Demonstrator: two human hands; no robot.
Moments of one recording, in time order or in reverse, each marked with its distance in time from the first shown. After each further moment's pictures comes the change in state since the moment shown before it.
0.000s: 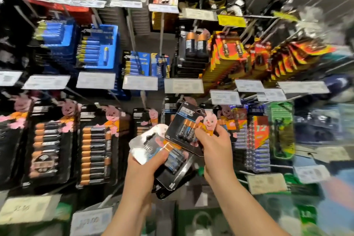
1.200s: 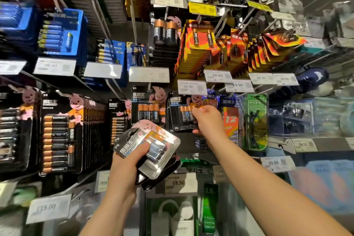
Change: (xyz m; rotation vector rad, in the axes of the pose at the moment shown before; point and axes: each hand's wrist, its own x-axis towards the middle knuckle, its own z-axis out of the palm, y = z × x) left_hand -0.012 -0.037 0.047 -0.082 0.122 -0.126; right_hand 0.087 -0.021 -0.076 -0.487 -0.068 -0.013
